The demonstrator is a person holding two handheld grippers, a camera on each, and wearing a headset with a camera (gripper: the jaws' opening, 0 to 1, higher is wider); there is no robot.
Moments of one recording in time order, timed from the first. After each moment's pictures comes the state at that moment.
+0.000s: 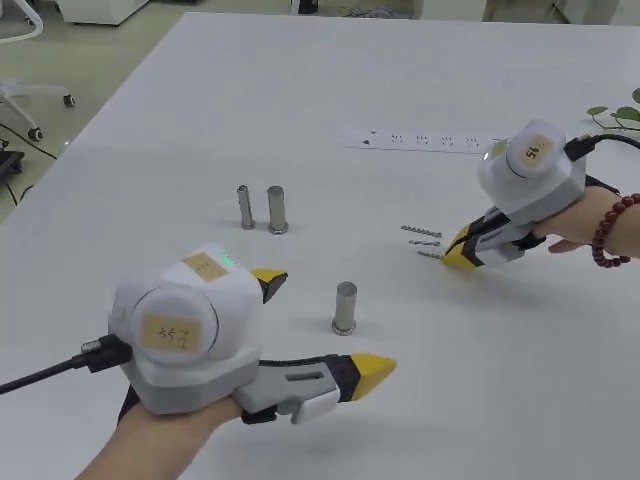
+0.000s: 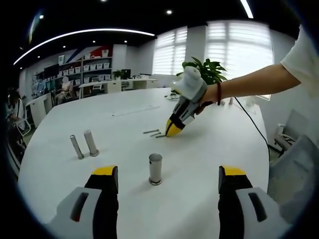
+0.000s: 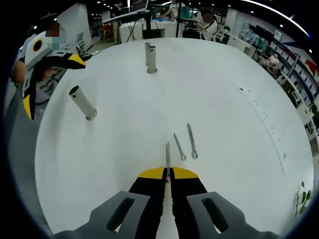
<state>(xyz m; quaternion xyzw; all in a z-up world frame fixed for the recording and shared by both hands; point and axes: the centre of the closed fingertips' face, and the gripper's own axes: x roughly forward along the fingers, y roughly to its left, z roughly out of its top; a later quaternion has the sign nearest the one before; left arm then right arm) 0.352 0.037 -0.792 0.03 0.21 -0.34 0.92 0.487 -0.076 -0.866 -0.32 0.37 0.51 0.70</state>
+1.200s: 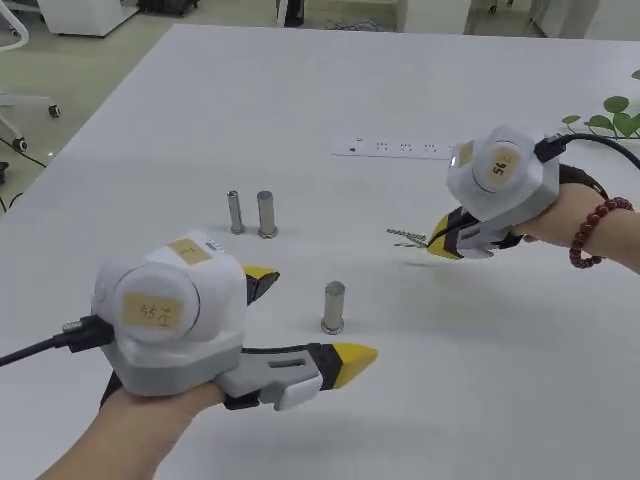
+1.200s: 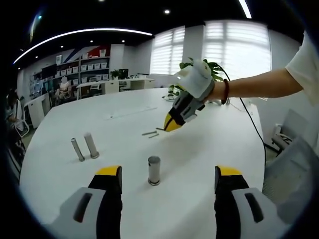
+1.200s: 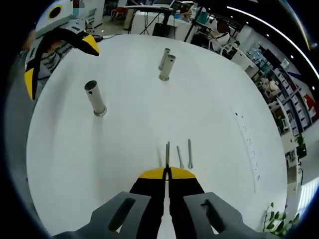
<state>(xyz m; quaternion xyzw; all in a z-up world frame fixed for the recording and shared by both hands) 0.347 0.040 -0.778 0.02 0.22 -0.35 0.91 0.471 -0.067 -0.827 -0.42 0.30 0.49 0.70</state>
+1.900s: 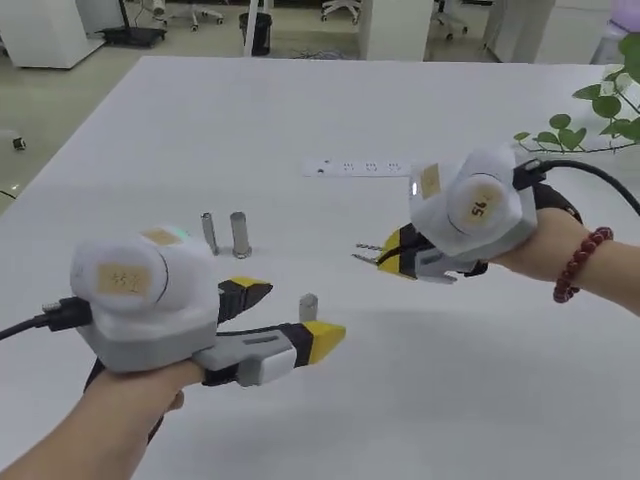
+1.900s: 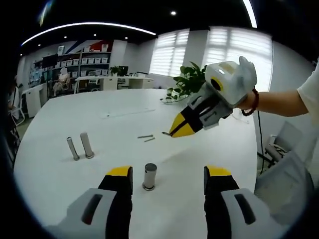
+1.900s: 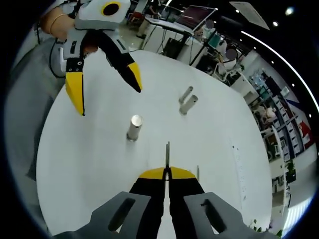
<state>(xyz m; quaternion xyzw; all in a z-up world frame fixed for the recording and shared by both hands) 0.351 0.035 -0.765 -0.03 0.23 -0.36 0.90 0.415 -0.032 -0.784 -0.46 0.20 0.53 0.69</state>
